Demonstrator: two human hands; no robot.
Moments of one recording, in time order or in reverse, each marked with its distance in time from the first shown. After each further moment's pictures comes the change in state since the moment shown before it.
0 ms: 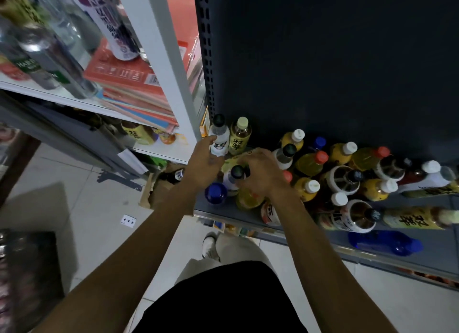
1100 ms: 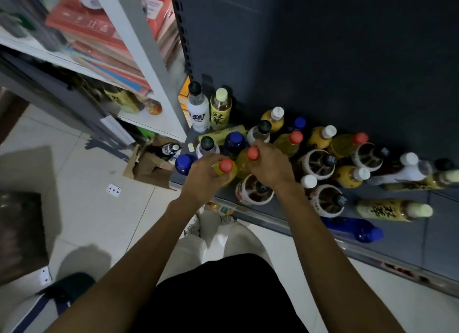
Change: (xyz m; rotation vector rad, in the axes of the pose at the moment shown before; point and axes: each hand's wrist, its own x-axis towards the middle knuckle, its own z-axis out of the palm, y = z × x) left_hand -0.070 -0.002 0.097 -0.039 0.002 0.059; right_hand -0.052 0.071 -0.016 0.102 -0.002 0.161
